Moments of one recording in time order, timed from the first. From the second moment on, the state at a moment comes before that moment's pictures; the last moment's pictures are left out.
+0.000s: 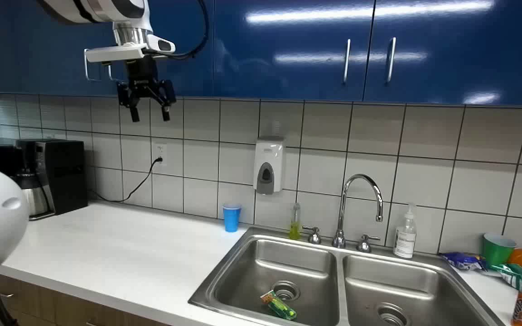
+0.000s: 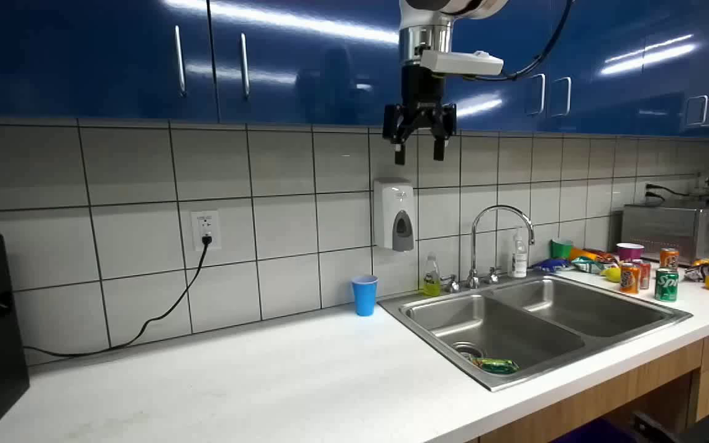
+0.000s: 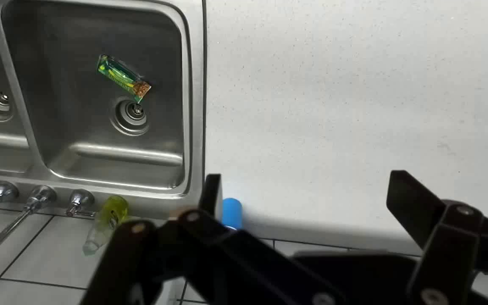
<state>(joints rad) 0.07 -0.37 0.20 -2.12 -0.05 1.93 0.11</state>
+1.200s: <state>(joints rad) 0.07 -0.37 0.19 -2.12 -0.05 1.93 0.11</state>
